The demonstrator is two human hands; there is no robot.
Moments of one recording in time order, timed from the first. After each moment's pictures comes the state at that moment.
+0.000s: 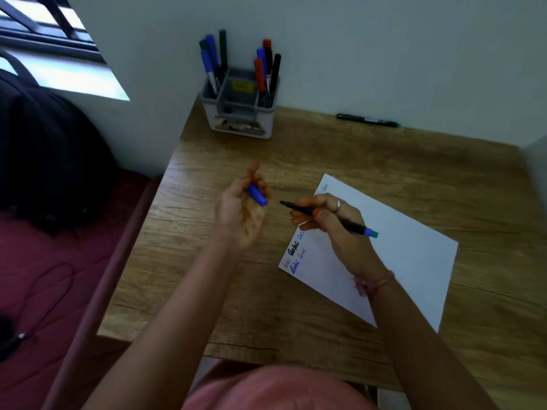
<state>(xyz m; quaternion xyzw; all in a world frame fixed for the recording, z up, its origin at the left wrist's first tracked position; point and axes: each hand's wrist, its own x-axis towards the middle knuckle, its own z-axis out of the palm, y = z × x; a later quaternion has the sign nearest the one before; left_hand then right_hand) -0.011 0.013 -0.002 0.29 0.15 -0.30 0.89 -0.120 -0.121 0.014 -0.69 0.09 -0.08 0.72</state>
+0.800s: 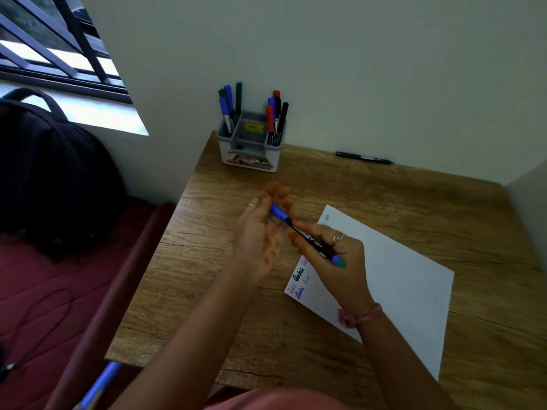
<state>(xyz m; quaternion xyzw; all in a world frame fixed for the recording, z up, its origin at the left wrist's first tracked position) -0.032 0.007 0.044 0.32 0.09 -0.30 0.90 -0.121 -0.092 0.034 -0.80 0.04 -0.25 0.54</state>
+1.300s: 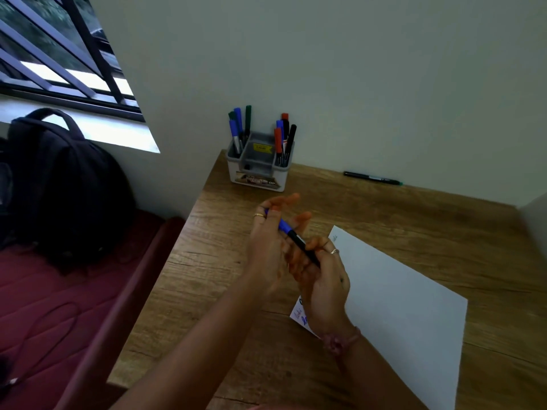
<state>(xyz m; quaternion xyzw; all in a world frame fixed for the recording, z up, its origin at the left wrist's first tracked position) -0.025 -0.004 0.060 0.41 0.06 -0.25 0.88 -0.098 -0.054 0.035 -0.49 0.23 -0.21 0.82</state>
